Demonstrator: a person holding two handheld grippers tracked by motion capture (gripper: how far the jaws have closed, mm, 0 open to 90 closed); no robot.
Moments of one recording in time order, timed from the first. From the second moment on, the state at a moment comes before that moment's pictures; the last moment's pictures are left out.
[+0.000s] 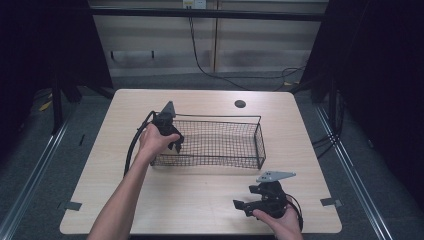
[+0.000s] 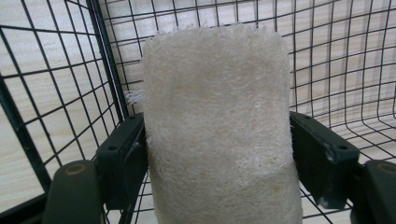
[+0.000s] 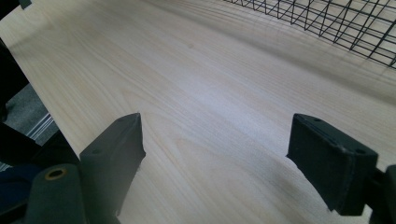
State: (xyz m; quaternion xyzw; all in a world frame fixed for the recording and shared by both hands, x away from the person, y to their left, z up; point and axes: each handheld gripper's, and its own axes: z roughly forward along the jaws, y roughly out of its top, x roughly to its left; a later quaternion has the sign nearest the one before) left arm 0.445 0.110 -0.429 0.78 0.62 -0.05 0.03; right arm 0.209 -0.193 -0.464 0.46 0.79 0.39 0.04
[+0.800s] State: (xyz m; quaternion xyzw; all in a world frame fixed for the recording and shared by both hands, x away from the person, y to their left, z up) left arm 0.445 0.110 -0.436 0.79 0.61 -0.05 0.02; right arm 0.209 -0.194 -0.464 0.46 0.79 0.40 0.04
